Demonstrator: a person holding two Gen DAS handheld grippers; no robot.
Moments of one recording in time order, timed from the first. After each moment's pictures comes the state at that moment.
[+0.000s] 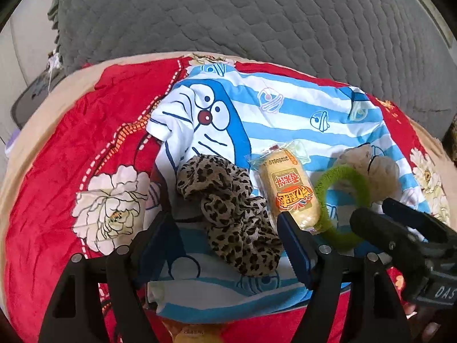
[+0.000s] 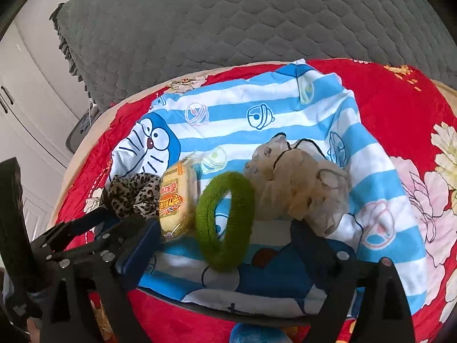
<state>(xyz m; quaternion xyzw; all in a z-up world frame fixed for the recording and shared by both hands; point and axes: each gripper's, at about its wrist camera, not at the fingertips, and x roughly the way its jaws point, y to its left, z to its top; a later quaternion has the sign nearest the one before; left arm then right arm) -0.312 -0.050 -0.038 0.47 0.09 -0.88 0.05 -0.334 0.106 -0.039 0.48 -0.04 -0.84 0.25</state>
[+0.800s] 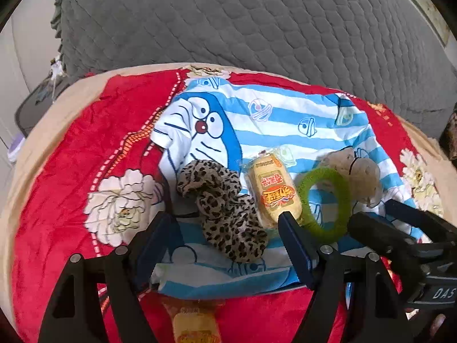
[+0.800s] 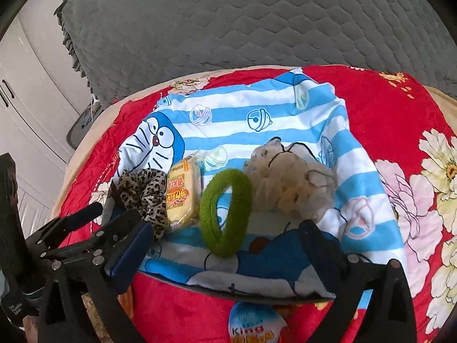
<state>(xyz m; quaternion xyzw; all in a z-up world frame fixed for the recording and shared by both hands) -0.293 -0.041 -0.014 0.46 0.07 -0.89 0.05 -0.321 0.114 -0.018 0.49 -0.02 -0.84 0.23</state>
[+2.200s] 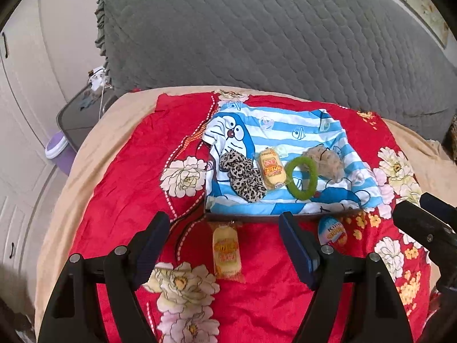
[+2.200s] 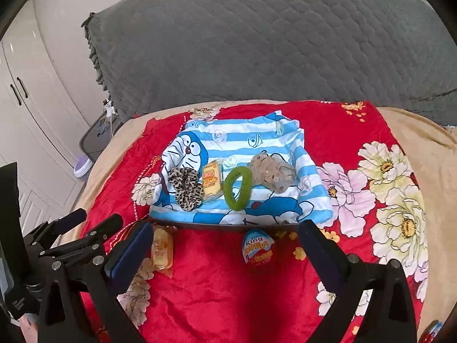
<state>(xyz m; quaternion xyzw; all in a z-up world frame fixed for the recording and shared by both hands) -0.162 -0.029 0.098 0.44 0.06 -0.89 0.10 -0.197 0.153 0.105 0.44 -0.01 -0.87 0.23</state>
